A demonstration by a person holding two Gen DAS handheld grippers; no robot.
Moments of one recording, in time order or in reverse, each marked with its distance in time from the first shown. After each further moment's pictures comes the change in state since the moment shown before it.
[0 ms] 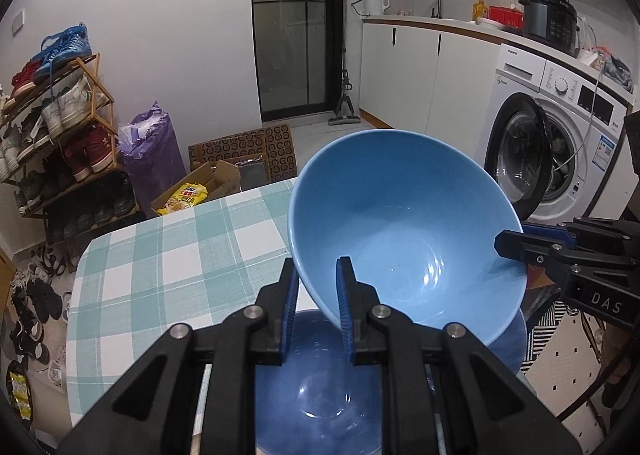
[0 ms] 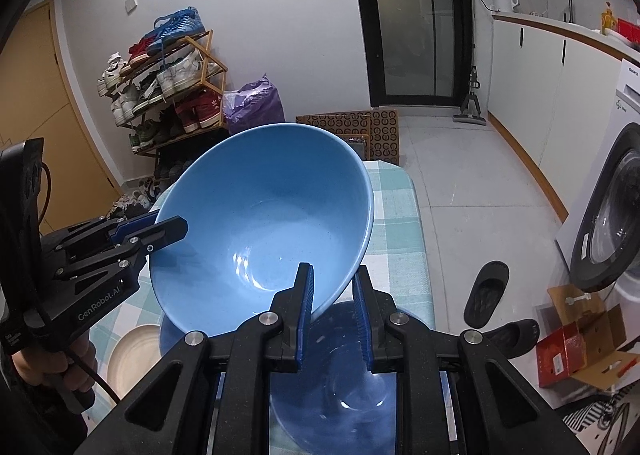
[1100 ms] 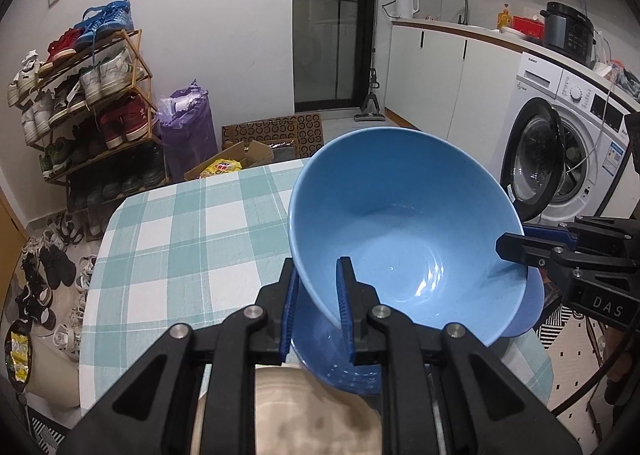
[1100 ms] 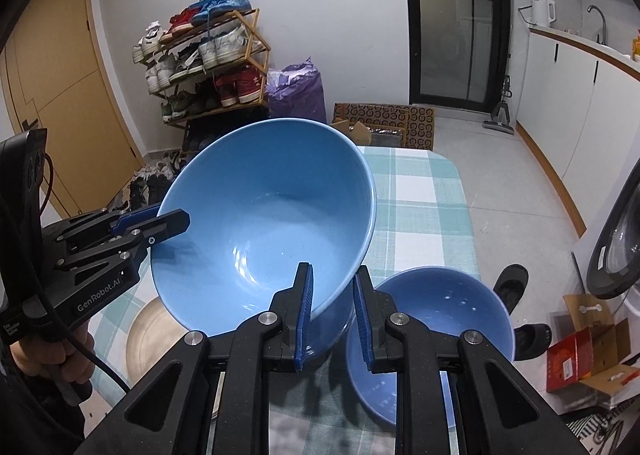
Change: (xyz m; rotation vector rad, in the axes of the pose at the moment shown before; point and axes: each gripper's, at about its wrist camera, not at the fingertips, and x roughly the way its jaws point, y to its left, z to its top) left arm -0.040 0.044 -0.064 -0.076 0.003 0.061; right arm 0.000 0.087 -0.041 -0.103 0.040 0.054
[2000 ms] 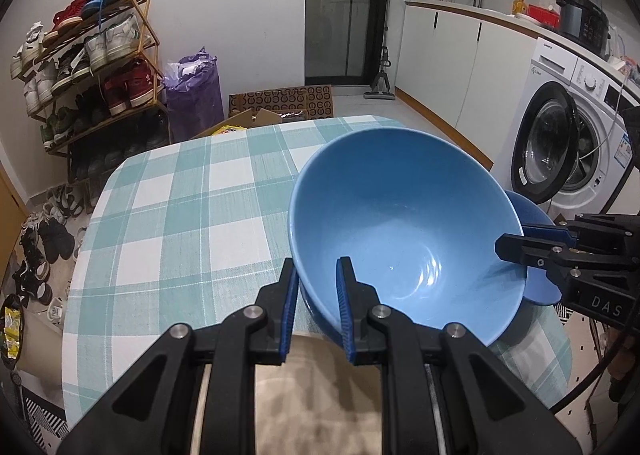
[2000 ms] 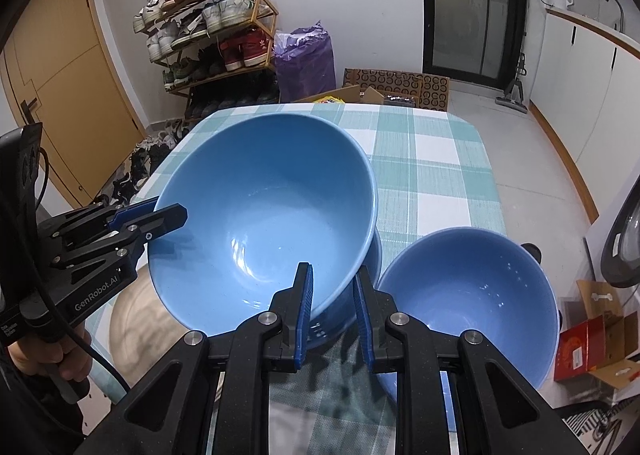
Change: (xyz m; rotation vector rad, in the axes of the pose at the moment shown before) left arm 0.031 0.014 -0.039 -0.038 0.078 0.016; right arm 0.059 0.008 -0.026 -0.017 0.111 0.015
